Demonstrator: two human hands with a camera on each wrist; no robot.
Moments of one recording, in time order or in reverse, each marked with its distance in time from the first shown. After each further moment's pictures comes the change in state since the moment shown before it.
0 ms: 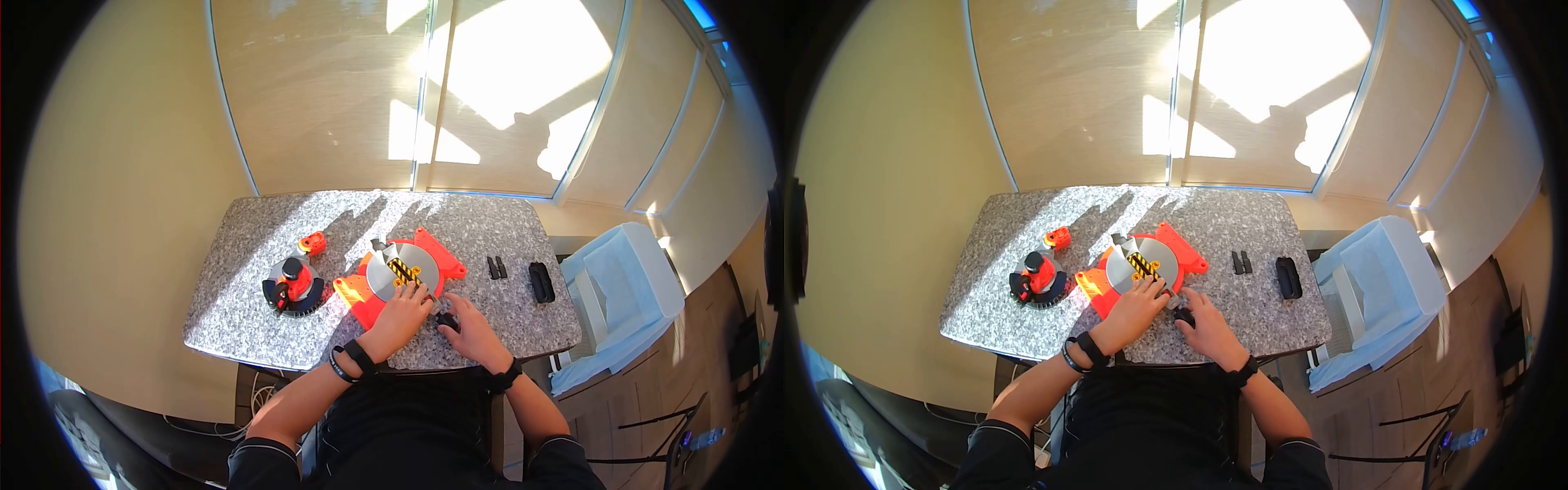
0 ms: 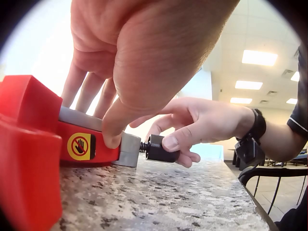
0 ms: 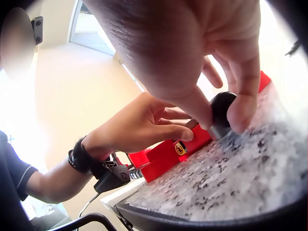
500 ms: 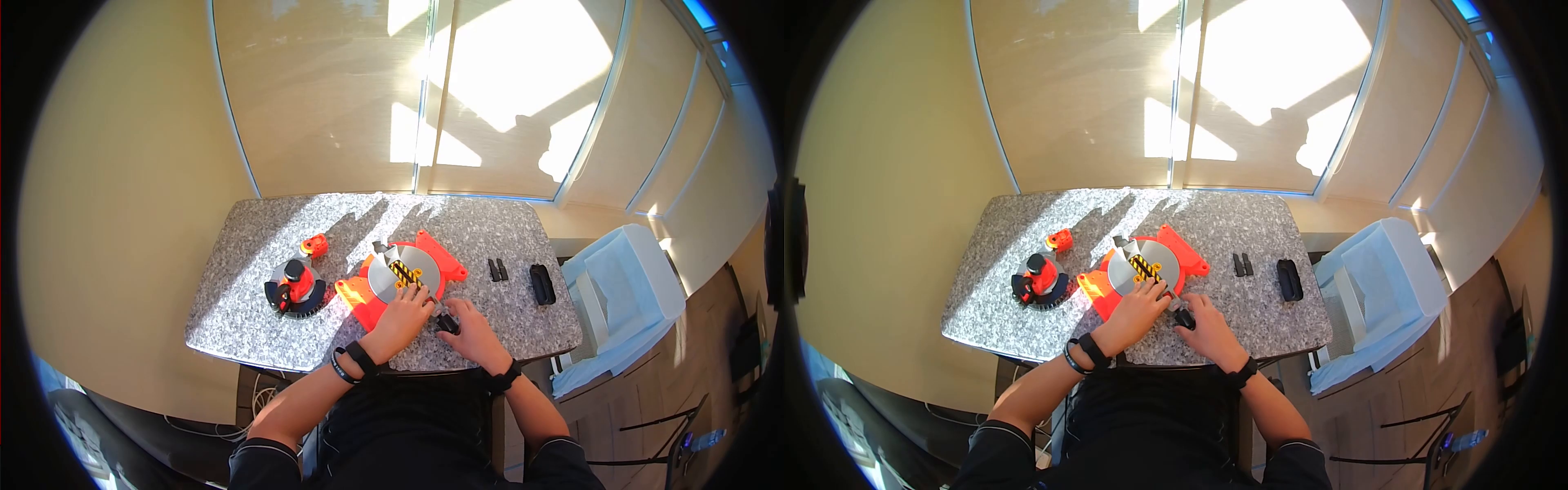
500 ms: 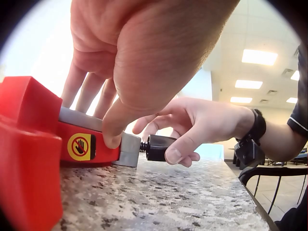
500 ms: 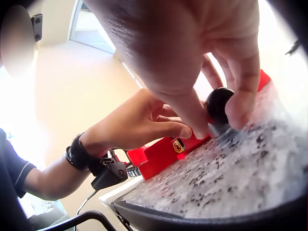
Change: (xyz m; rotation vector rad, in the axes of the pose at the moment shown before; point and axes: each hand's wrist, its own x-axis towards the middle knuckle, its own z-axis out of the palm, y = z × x) left_hand 0.000 -0.001 0.005 0.006 -0.003 0.002; right_hand 0.002 0.003 0.004 -0.052 0.101 -0.107
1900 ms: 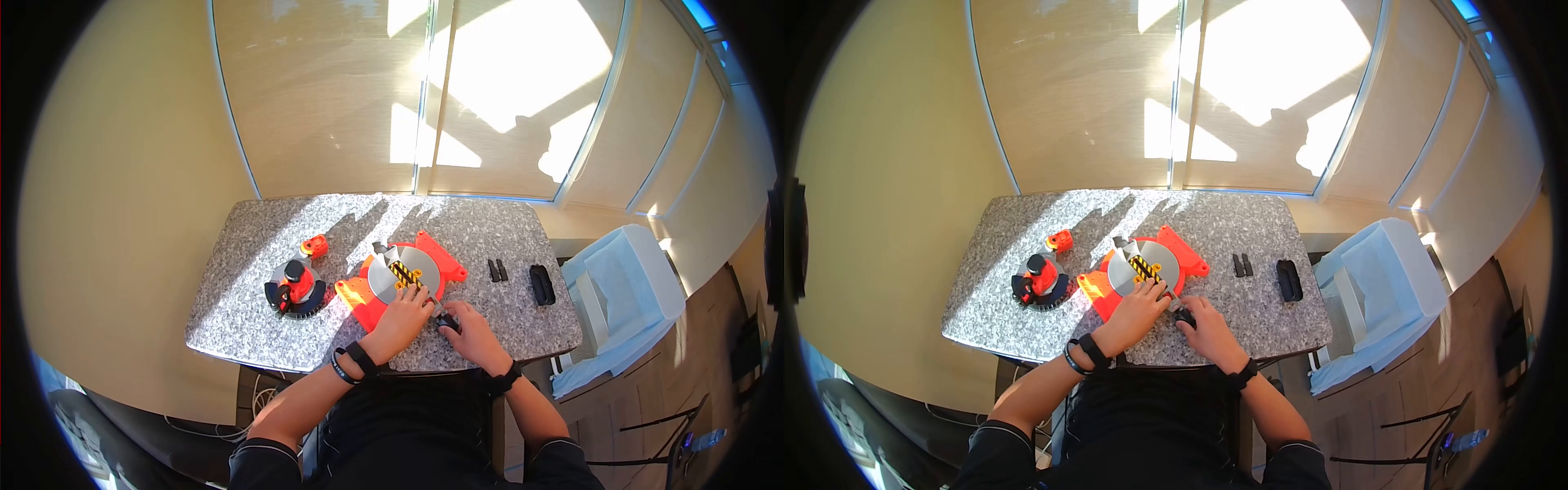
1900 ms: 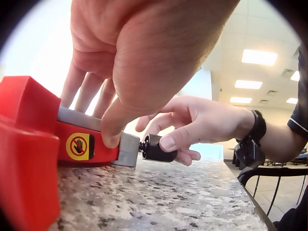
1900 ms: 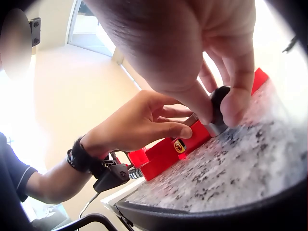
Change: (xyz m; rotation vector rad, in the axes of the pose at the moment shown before) left_hand 0.000 0.004 -0.009 -0.016 -0.025 -0.016; right_hand -0.002 -0.001 -0.002 0.092 -0.045 0.047
